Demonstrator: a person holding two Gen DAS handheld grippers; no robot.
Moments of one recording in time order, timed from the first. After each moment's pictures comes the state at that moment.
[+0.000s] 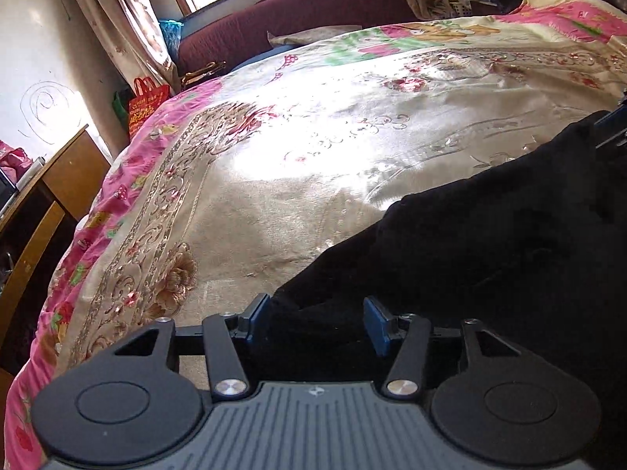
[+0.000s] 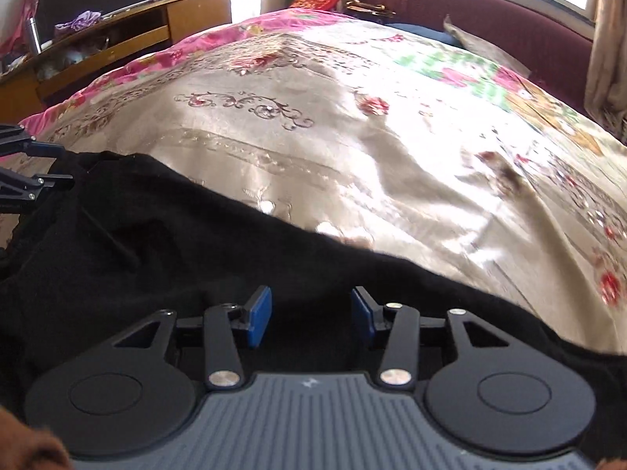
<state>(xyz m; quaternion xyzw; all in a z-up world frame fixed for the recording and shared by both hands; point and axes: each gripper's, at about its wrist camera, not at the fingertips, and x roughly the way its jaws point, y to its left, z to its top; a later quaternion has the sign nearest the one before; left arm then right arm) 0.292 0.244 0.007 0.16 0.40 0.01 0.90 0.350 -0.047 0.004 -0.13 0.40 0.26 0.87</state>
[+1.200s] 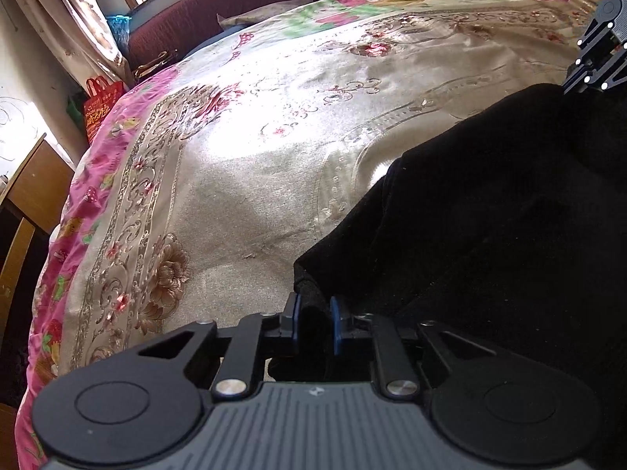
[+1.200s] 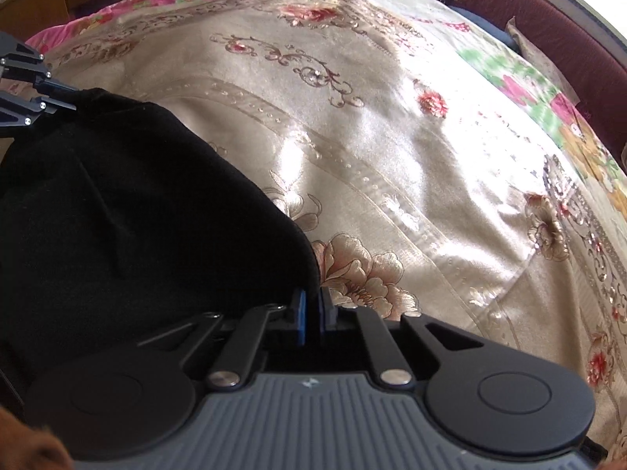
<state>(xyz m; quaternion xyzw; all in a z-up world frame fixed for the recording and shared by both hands) 0.285 0.258 0.011 0.20 0.44 -0.05 0.88 0.330 -0.017 0.025 -0.24 0.42 0.28 0.83</state>
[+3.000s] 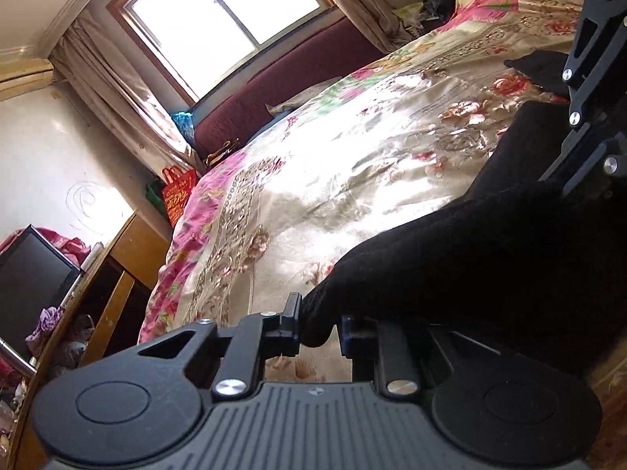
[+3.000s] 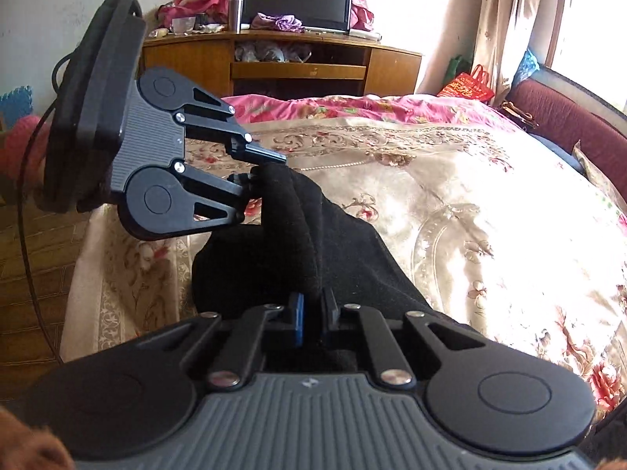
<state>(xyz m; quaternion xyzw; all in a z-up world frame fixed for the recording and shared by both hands) 0.035 0.244 0.038 0.30 0.30 0.02 0.91 0.054 0.144 0.045 -0.22 0.28 0.41 0.84</state>
